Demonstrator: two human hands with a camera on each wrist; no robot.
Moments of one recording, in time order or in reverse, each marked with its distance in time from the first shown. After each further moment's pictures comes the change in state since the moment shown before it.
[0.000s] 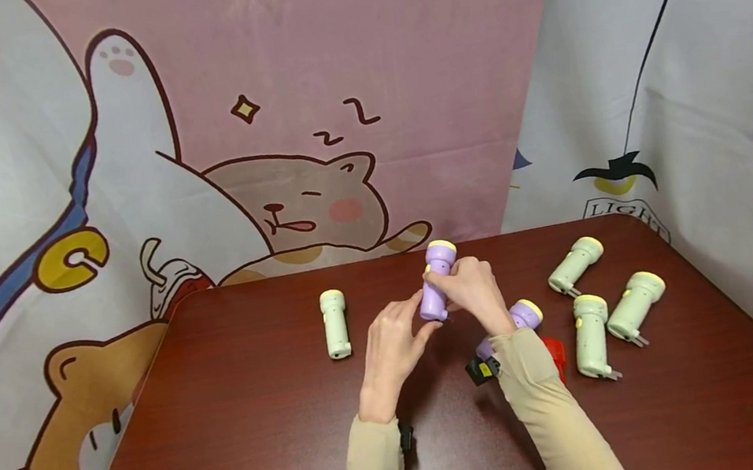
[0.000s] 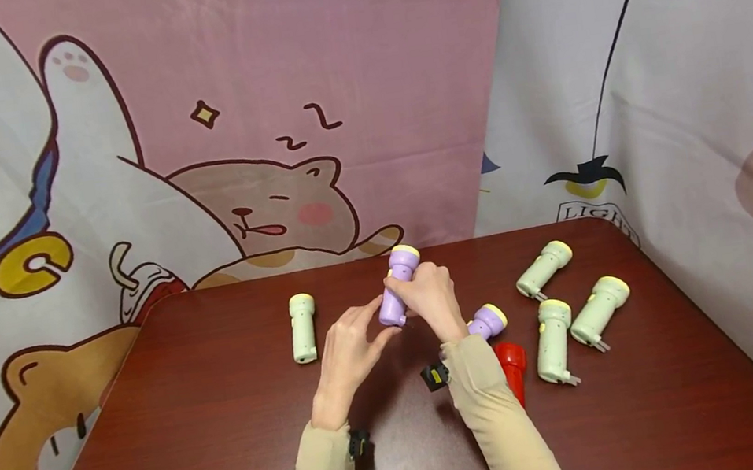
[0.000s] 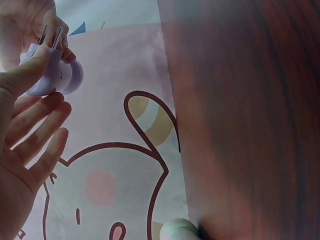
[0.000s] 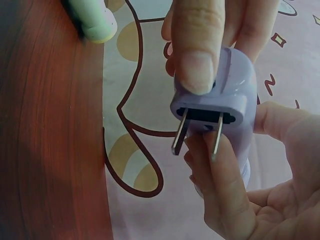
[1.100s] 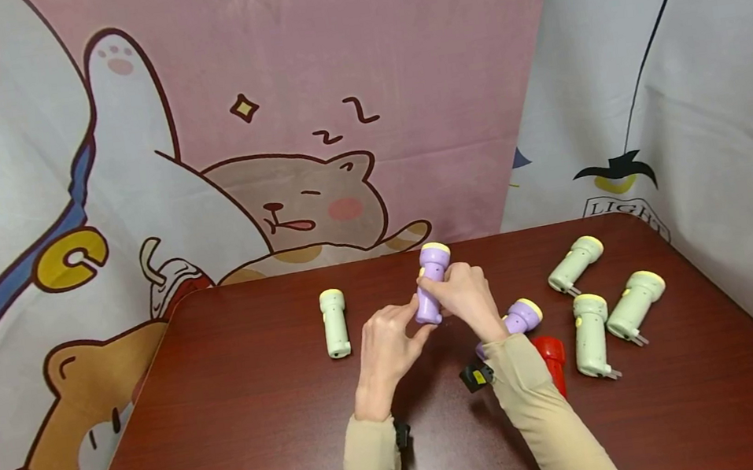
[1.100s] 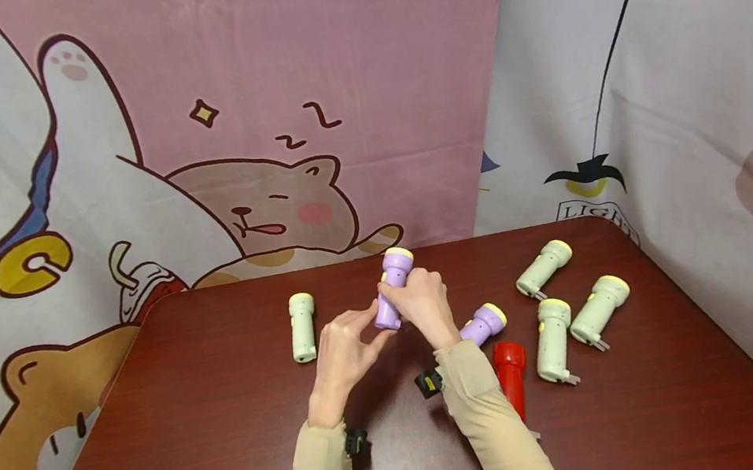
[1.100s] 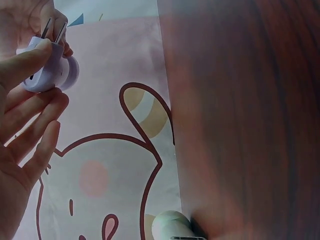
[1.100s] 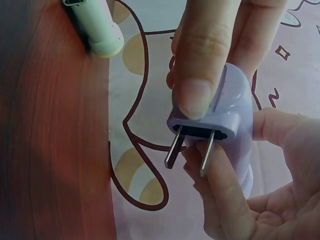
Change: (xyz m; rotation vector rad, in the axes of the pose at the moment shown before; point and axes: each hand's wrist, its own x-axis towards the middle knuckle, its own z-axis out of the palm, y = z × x) left_hand -0.004 -0.009 0.001 -0.001 0.042 0.029; right_hand -0.006 -0.003 0.011 -0.104 0.049 -0.021
